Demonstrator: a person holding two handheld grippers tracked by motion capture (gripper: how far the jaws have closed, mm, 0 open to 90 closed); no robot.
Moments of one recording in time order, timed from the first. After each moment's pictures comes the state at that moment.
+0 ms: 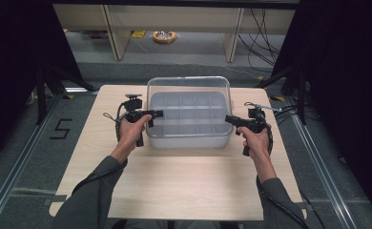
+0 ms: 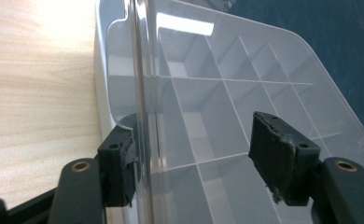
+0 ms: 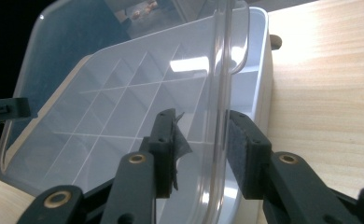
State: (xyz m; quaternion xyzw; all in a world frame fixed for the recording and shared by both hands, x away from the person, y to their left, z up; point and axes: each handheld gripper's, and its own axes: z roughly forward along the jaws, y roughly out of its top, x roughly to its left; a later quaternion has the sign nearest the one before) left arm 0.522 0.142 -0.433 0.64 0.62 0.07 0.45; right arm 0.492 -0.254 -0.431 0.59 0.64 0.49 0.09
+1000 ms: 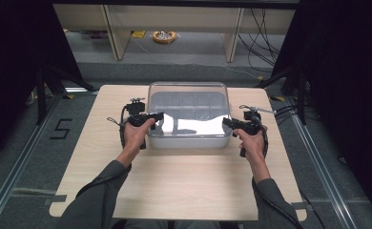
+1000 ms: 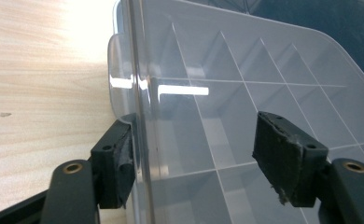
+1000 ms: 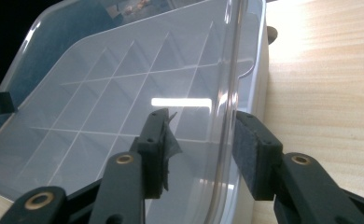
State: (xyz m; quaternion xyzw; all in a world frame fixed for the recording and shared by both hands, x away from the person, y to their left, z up) left arm 0.516 0.130 -0.441 0.64 0.61 0.14 0.44; right arm 0.499 -0.249 -0.449 0.57 0.66 0.48 0.12
